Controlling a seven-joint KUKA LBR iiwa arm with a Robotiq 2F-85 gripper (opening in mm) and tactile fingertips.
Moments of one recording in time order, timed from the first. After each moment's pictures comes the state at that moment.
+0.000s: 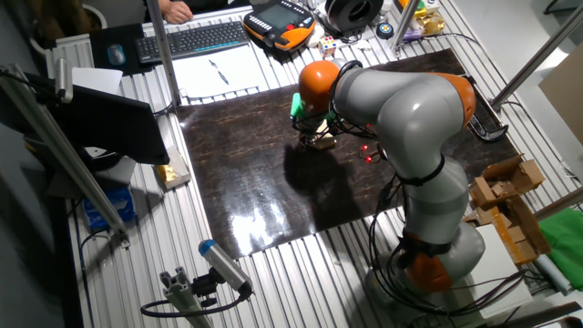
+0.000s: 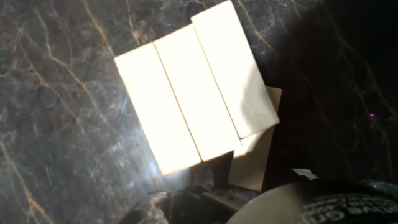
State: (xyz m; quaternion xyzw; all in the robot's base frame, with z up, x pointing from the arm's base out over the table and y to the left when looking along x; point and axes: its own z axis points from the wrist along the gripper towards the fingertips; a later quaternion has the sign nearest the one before) arm 0.573 0.123 0.042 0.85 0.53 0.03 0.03
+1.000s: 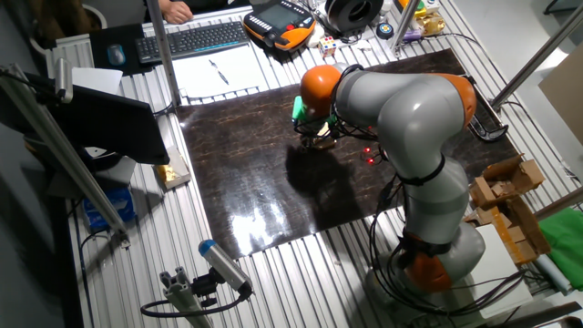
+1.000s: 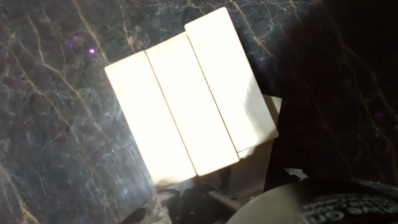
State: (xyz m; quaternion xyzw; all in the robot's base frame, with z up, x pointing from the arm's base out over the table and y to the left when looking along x) arm 0.570 0.118 0.034 0.85 0.53 0.03 0.04
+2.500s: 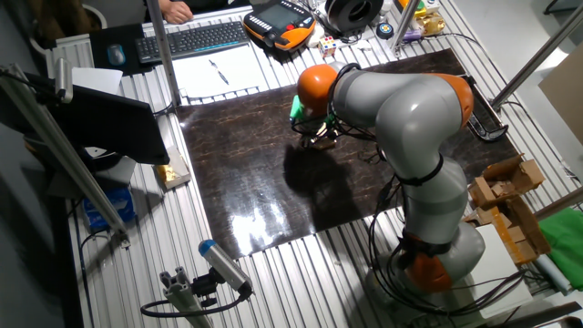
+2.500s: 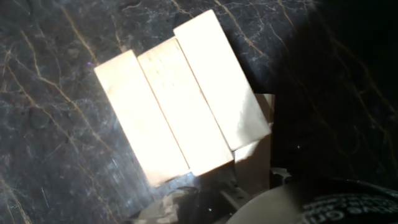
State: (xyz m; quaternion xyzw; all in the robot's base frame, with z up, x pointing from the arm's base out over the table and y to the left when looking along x) arm 0.570 0.120 0.035 0.86 0.50 0.02 0.04
